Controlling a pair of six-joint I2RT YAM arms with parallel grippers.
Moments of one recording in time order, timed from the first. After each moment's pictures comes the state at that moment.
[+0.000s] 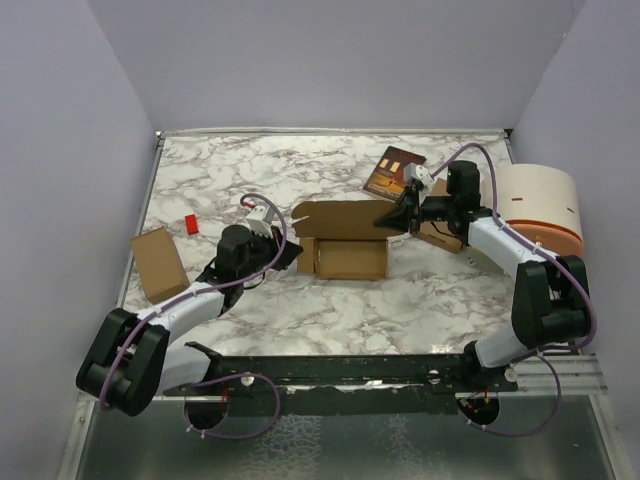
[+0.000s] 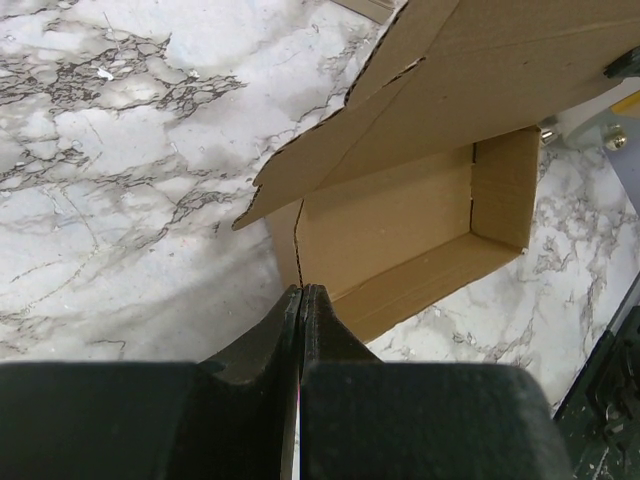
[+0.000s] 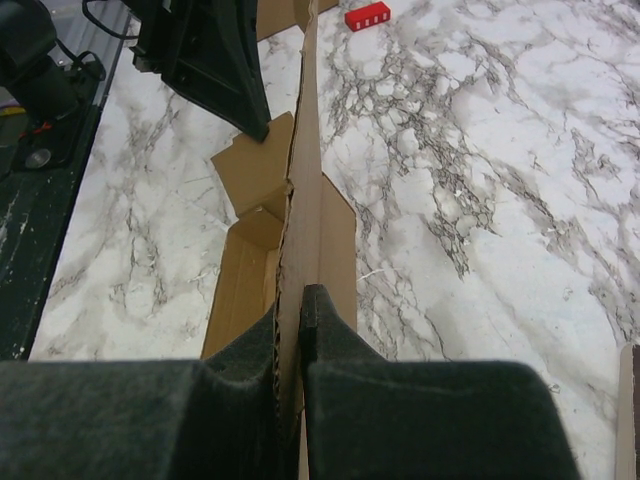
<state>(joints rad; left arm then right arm) -0.43 1.19 0.40 0.46 0.35 -0.47 0.17 1.53 0.93 0.11 -1.29 -0.41</state>
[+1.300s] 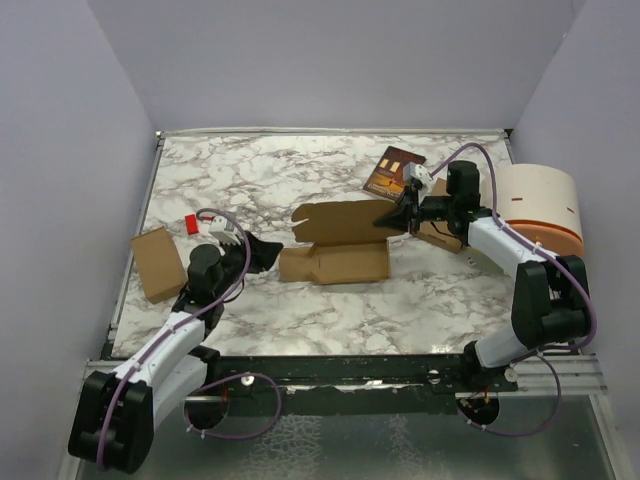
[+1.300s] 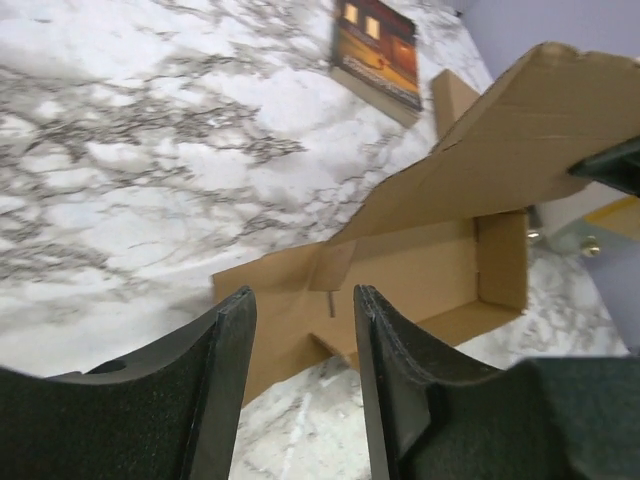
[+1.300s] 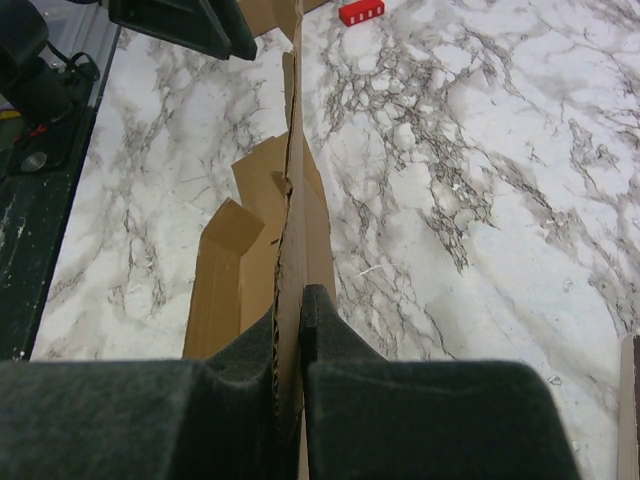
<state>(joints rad) -0.28 0.91 0.26 0.48 0.32 -0.60 0.16 1.53 0.93 0.11 -1.27 -0.40</state>
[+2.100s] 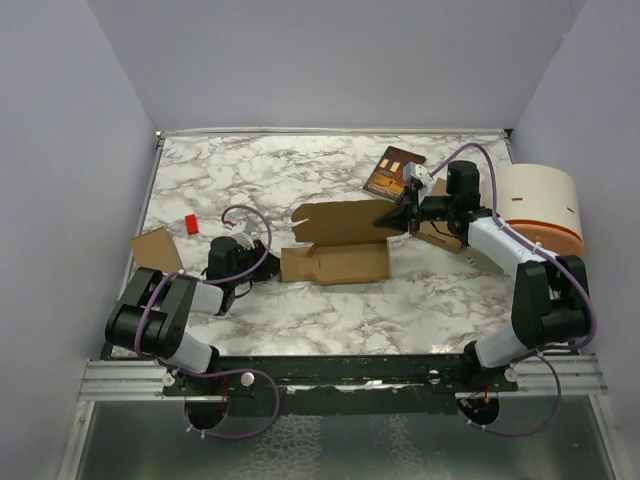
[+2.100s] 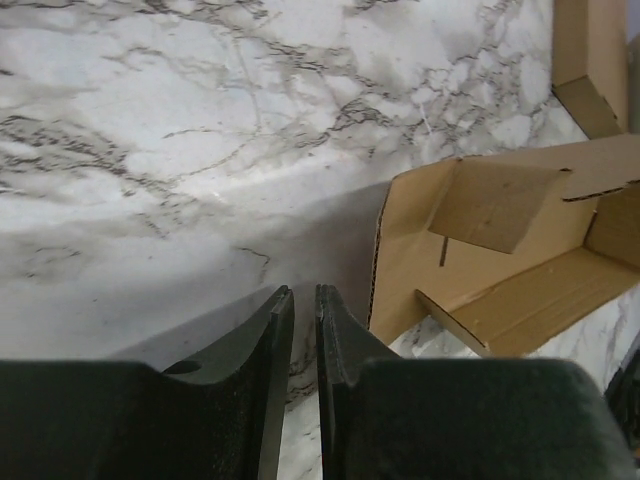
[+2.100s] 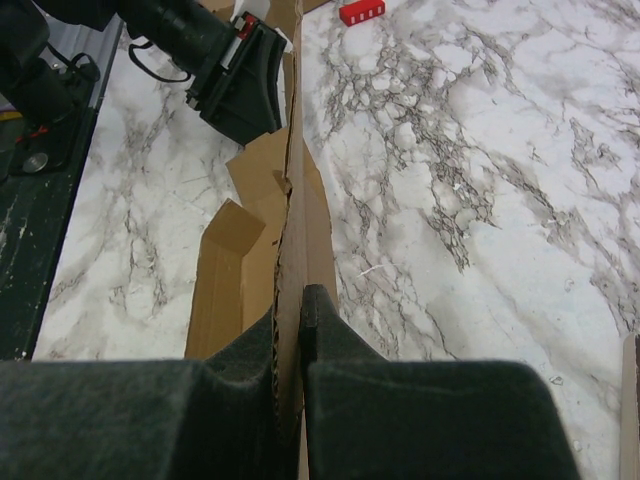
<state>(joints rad) -0.22 1.48 0.27 0.71 0.41 -0.59 0.16 1.53 0.93 0.11 -1.27 -0.40</state>
